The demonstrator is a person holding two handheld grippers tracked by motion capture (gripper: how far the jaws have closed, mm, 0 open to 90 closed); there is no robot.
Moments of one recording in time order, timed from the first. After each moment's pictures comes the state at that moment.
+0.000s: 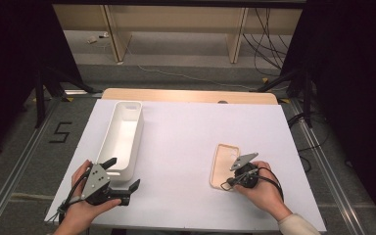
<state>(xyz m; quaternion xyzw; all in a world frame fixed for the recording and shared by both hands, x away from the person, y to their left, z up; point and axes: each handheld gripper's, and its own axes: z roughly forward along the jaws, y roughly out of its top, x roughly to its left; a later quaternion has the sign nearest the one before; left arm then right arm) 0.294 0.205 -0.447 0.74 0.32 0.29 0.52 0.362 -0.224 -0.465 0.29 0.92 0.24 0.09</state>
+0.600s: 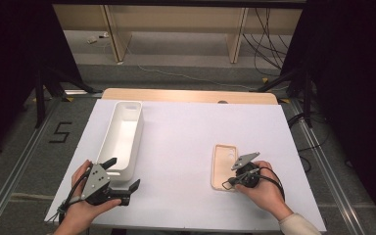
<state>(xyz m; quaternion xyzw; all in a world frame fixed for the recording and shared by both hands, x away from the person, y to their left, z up) 0.295 0.205 -0.447 0.74 0.32 0.29 0.52 0.363 -0.227 -0.465 0.30 0.92 0.24 0.09</state>
